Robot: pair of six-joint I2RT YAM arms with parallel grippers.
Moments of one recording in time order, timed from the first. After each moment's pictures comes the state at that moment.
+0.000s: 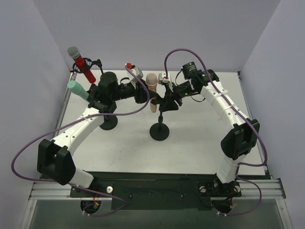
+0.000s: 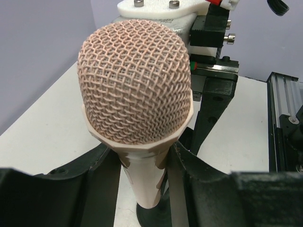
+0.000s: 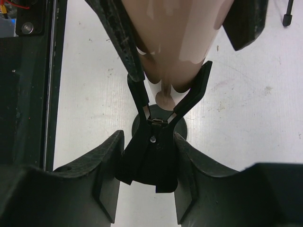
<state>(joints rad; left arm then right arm) -0.48 1.45 1.21 0.24 0.78 -0.05 0.43 1.80 1.81 -1.08 -0.89 -0.86</state>
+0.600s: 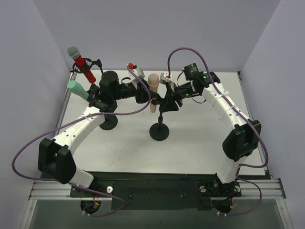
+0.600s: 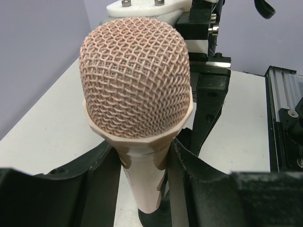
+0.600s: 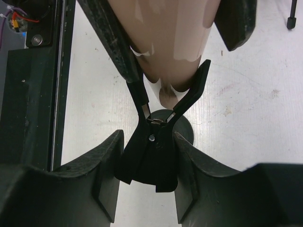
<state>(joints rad) -0.48 1.47 1.24 0.21 0.80 -0.01 0.41 1.78 1.74 -1.02 -0.94 -0.80</state>
